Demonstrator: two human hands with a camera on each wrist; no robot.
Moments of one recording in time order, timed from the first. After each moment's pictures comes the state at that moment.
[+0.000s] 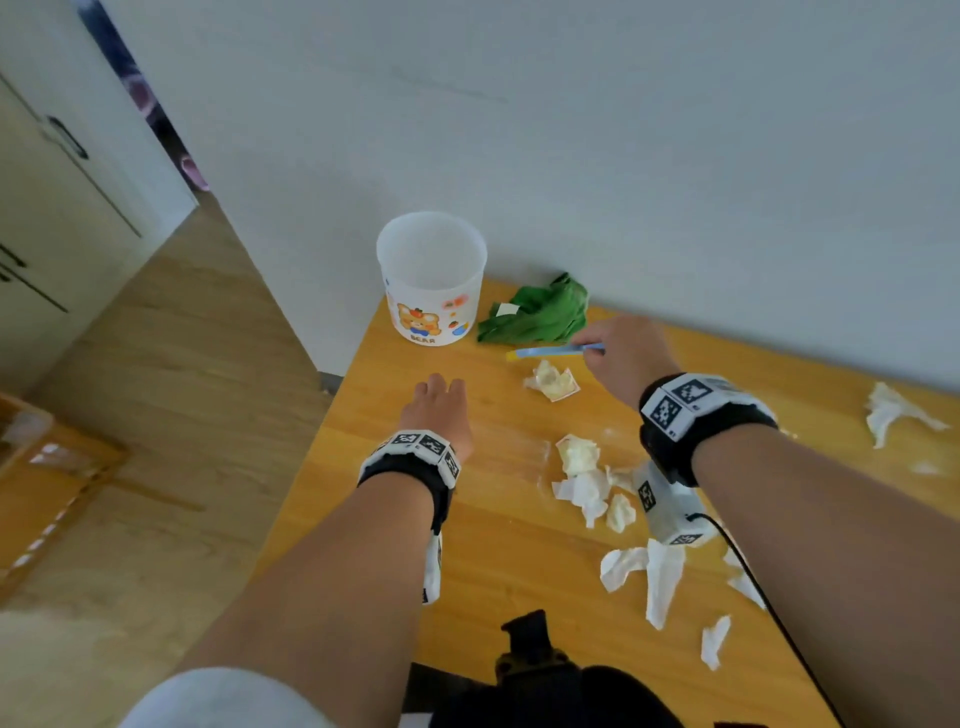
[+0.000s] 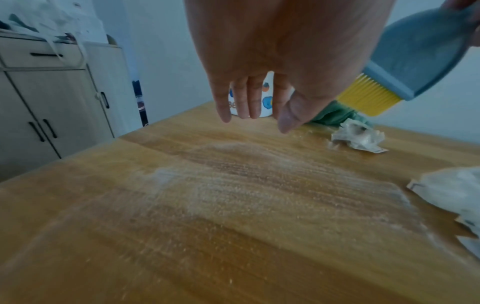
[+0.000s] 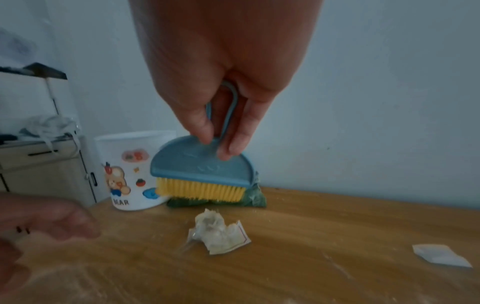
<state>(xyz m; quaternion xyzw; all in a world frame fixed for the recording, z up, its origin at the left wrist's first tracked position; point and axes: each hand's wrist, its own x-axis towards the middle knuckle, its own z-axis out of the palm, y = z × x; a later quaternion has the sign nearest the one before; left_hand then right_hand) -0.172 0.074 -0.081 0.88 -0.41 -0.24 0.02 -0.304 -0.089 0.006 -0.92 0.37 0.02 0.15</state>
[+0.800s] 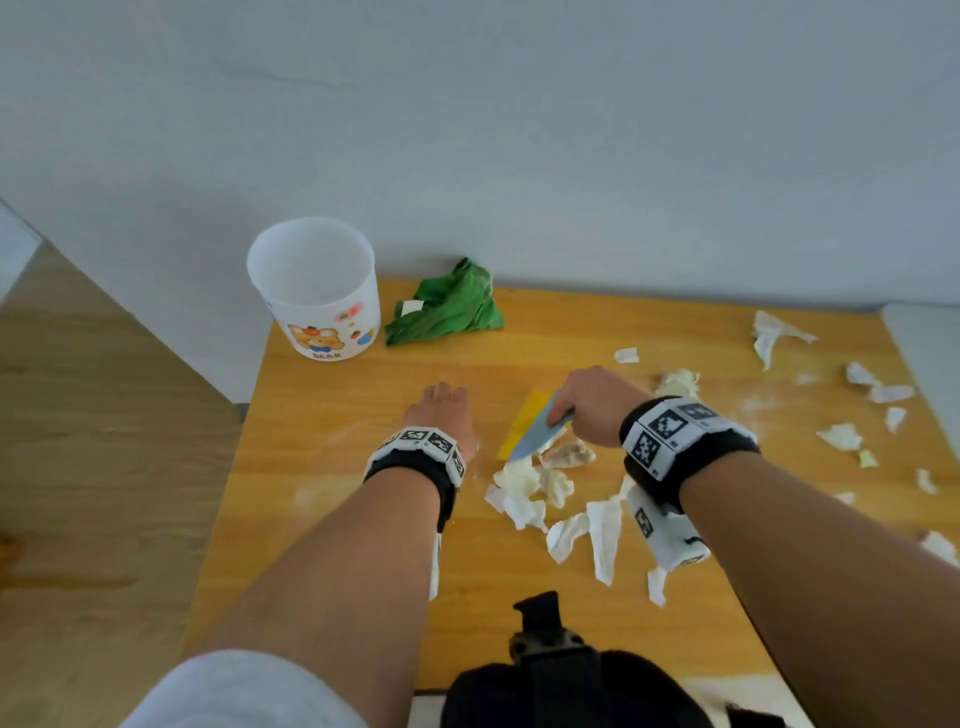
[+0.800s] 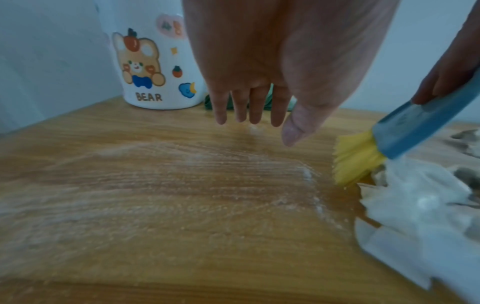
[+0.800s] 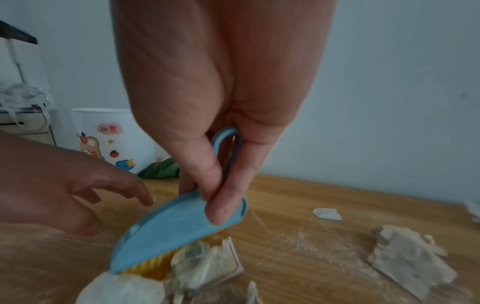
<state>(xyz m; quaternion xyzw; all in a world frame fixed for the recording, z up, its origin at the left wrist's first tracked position) -0.223 0.012 -0.085 0.79 -0.54 -0.28 -0.07 -0.377 -0.076 0.004 -0.88 0.37 0.25 0.17</state>
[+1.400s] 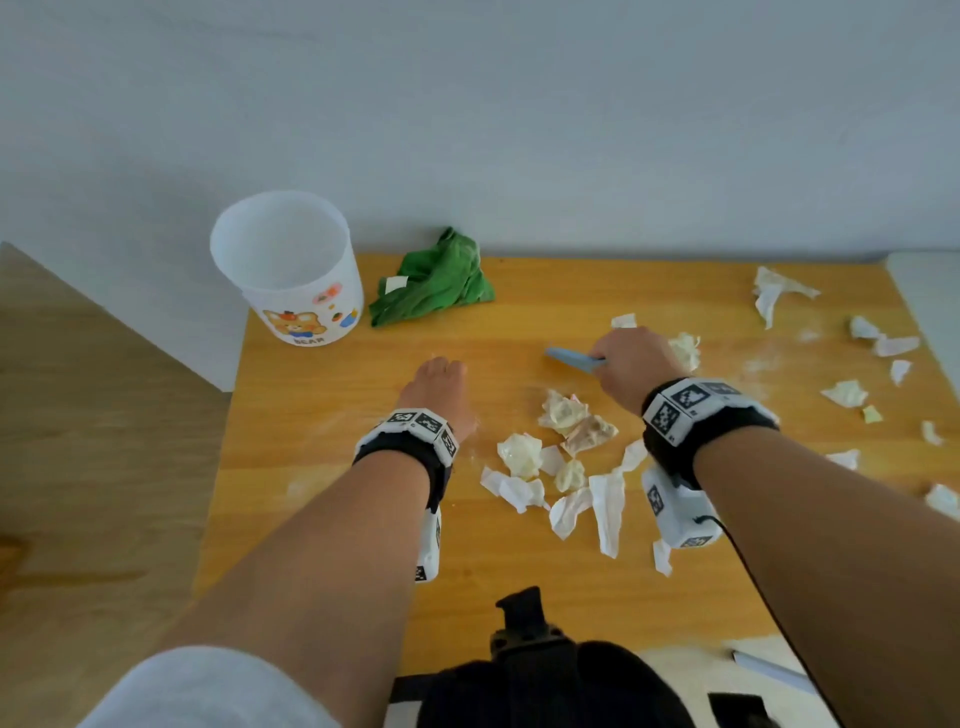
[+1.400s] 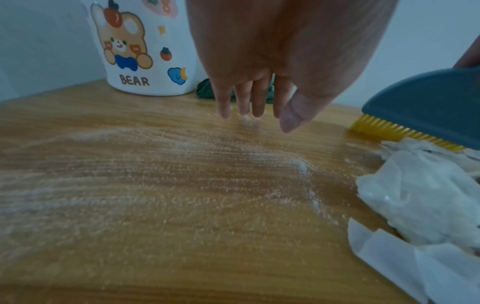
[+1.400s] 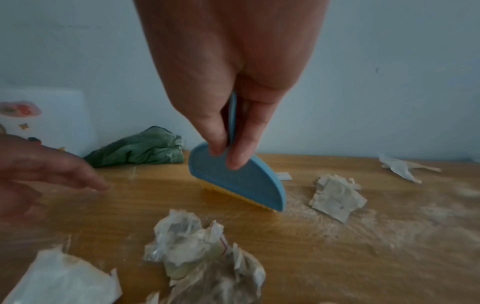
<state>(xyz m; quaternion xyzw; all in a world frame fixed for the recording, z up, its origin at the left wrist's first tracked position) -0.221 0.007 -0.094 0.78 -0.55 -0.30 -0.01 -0.403 -0.103 -0.022 -0.83 0.51 0.22 0.09</state>
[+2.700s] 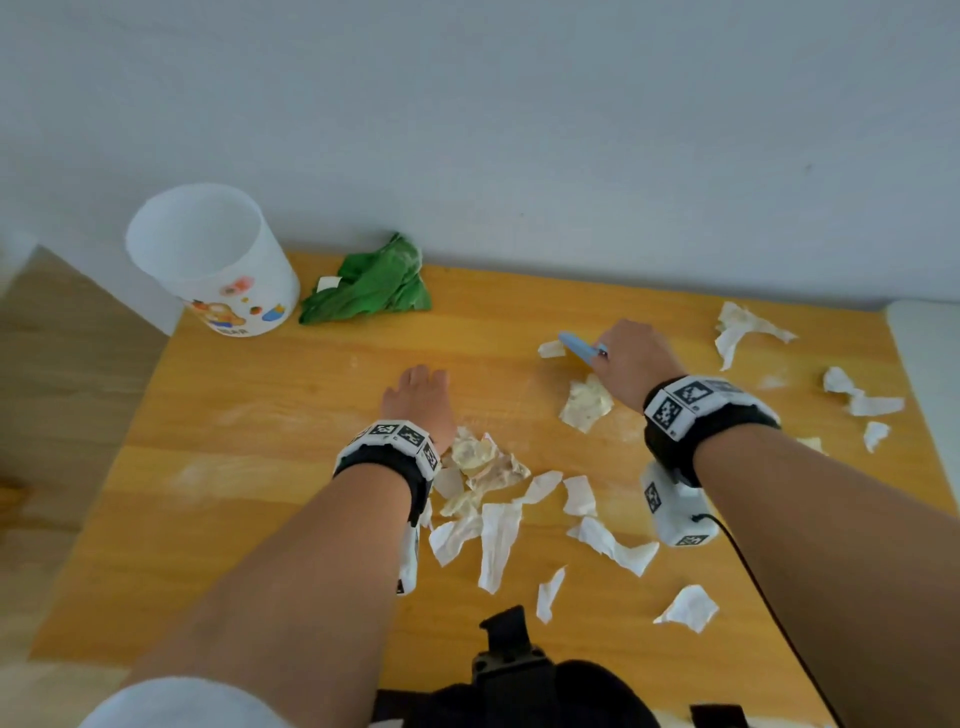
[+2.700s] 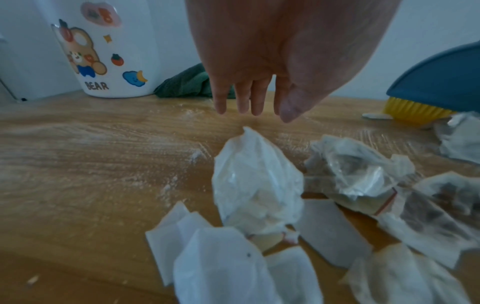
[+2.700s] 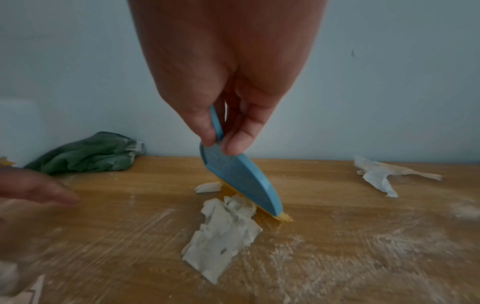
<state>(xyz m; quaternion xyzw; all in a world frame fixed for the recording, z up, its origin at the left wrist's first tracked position) -0.315 -0.047 -0.099 0.84 -0.48 -0.26 -0.06 -0.492 -0.199 -0.031 -0.85 0.49 0.14 0.12</state>
